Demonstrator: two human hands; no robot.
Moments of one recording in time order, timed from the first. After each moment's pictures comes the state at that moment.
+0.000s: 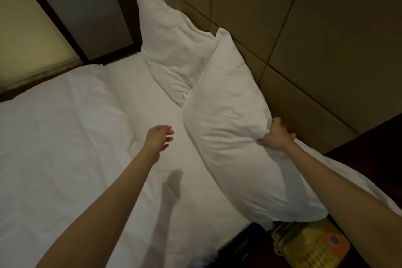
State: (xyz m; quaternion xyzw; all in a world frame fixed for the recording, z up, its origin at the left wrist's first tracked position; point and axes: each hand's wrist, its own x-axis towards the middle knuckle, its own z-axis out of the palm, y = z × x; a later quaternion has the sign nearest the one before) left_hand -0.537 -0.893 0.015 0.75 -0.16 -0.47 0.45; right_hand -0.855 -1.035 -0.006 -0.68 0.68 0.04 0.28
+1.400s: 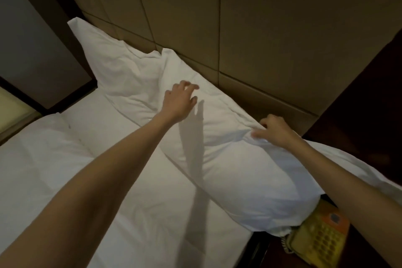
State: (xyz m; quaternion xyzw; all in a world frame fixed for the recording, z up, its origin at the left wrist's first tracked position) left_hand -0.629 -1.079 0.076 0.64 -0.76 -0.07 0.11; right_hand -0.918 -1.032 0.038 -0.70 0.64 -0.08 0.30
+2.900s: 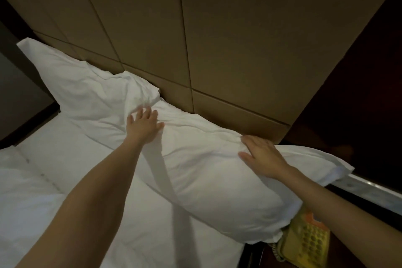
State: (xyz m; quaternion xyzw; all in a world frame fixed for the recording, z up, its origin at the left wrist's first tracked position) left_hand -0.590 -1.127 0.021 0.68 -0.73 -0.05 -0.09; right_hand -0.940 -0.999 0.010 -0.75 0.64 -0.07 0.18
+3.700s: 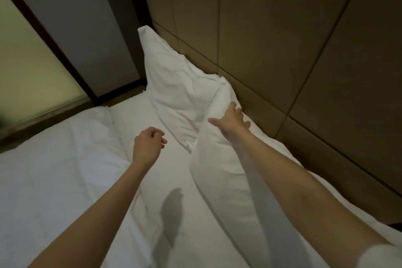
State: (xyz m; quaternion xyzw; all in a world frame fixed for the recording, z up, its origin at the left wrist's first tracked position) left_hand -0.449 -1.016 0.061 0.81 -0.35 -0.23 0.41; right_hand -0.634 -1.187 0.026 -0.69 0.65 -0.09 0.31
